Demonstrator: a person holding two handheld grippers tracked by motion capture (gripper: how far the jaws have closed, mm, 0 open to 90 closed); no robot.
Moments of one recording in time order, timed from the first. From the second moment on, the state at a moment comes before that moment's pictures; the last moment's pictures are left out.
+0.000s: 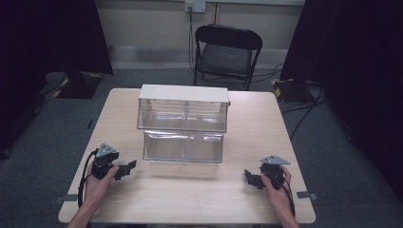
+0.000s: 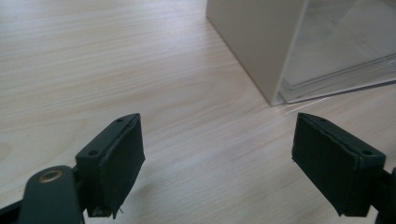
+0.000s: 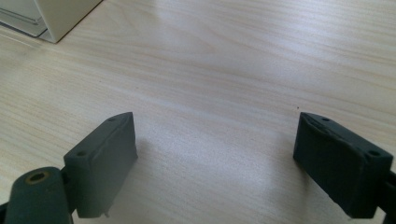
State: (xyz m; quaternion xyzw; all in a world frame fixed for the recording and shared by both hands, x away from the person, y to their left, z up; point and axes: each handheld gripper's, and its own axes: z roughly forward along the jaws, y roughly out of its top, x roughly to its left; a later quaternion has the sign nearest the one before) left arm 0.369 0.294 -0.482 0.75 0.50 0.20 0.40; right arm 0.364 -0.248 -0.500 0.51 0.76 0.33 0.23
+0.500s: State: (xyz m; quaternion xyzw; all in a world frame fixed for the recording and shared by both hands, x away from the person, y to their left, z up) left arm 0.361 0.274 -0.475 0.77 0.45 0.19 0.42; right arm 0.364 -0.248 -0.500 0.51 0.76 0.33 0.23
